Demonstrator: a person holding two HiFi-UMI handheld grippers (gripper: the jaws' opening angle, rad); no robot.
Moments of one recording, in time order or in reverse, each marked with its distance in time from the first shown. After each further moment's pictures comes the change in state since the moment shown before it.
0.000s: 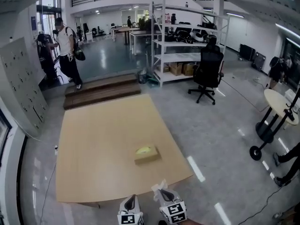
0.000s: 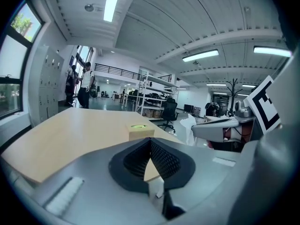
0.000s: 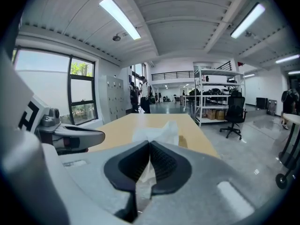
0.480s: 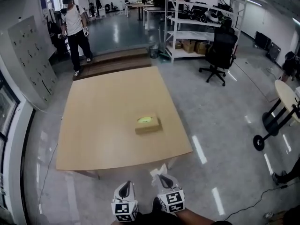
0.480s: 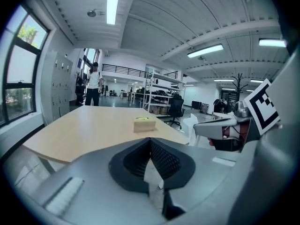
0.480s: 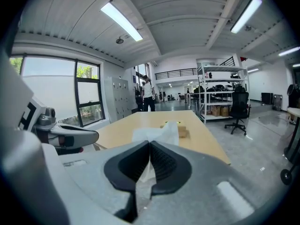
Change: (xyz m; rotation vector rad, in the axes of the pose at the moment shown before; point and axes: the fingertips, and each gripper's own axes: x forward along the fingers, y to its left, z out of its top) left arm -0.073 -0.028 -0.035 -0.021 0.035 0.113; right arm -0.060 0.016 -0.033 0.015 -0.005 0.073
